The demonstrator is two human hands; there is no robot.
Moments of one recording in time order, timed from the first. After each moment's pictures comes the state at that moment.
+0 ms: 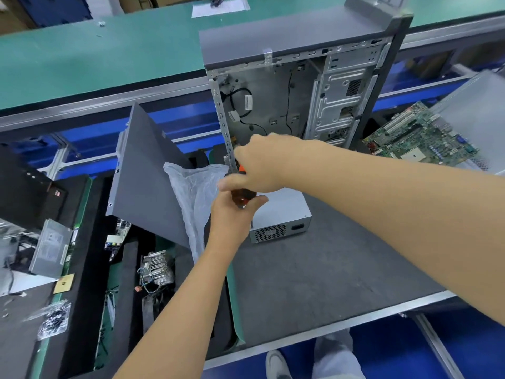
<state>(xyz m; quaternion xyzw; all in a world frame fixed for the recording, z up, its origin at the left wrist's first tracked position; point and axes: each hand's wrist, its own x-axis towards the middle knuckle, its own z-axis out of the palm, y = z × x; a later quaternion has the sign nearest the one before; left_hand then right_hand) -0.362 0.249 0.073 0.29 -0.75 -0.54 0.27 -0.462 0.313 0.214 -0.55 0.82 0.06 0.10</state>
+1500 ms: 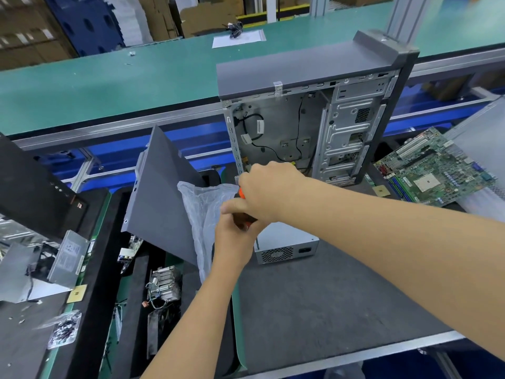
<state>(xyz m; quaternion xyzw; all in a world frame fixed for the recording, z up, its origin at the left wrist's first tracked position) -0.359 0.251 0.078 0.33 -0.71 -0.56 0.27 -0.451 0.311 0.214 -0.57 0.82 0.07 0.05</state>
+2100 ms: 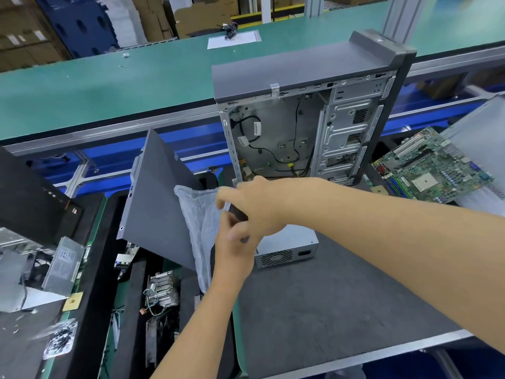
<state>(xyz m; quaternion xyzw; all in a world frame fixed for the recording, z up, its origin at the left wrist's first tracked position) -0.355 0.257 0.070 0.32 -0.71 -0.56 0.28 -0.455 0.311 0.214 -0.63 0.75 0.05 0.20</state>
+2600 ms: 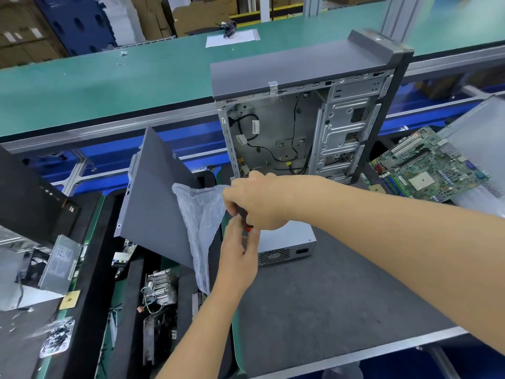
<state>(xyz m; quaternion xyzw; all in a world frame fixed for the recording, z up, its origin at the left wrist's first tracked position) -0.344 0.270 0.055 0.28 -0.78 -0.50 0.25 -0.456 0.313 0.217 -0.64 0.74 0.07 0.18</state>
